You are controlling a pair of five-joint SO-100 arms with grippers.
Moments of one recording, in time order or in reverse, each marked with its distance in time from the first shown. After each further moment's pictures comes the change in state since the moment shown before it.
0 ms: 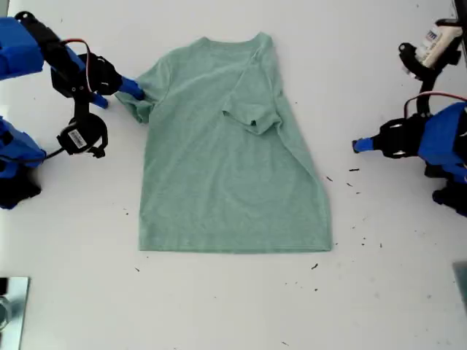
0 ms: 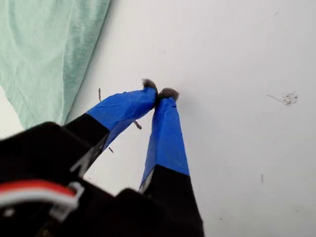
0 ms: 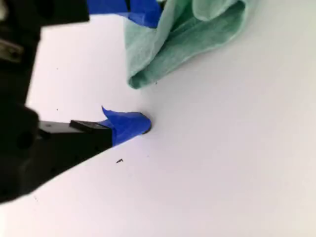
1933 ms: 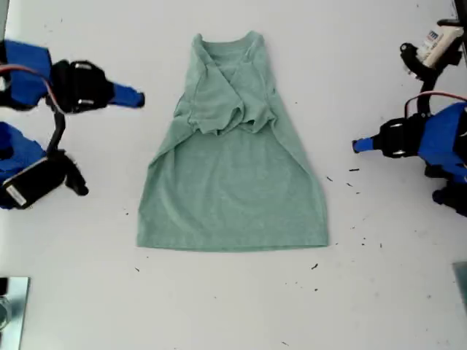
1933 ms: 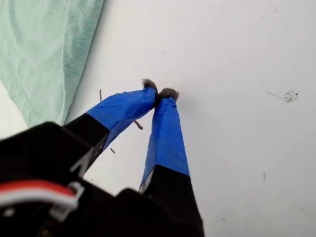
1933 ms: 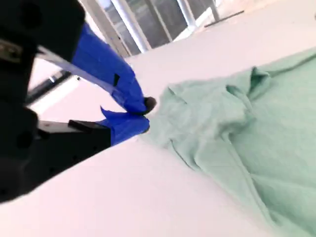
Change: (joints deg) arm 0 24.1 51.0 13.9 -7.5 -8.7; arm 1 0.1 0.0 0.1 0.0 1.3
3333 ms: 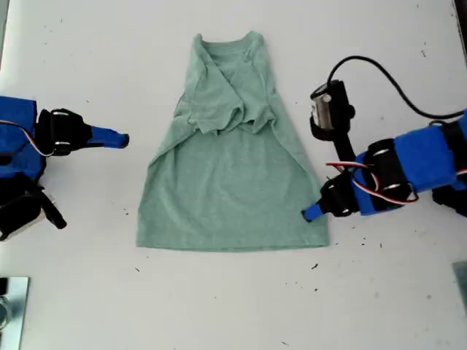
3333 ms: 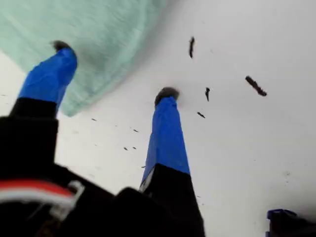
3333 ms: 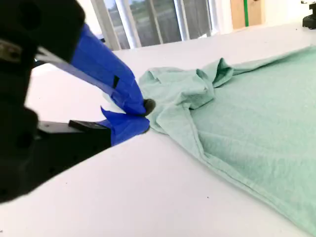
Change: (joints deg) arm 0 8.3 48.8 37.5 8.7 -12.0; arm 1 -31.2 -88.6 -51.9 -7.3 18.4
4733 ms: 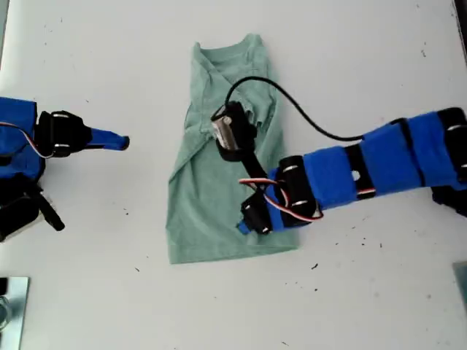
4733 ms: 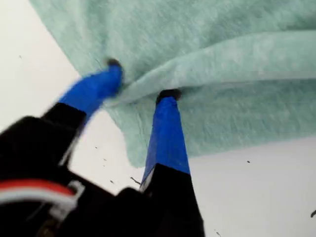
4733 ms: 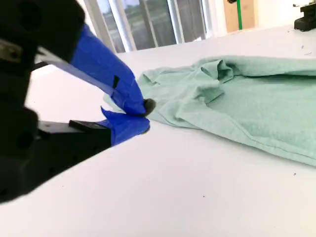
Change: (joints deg) arm 0 1.1 0.5 0.0 0.0 0.5; arm 1 -0.3 -39.6 -61.2 9.0 -12.3
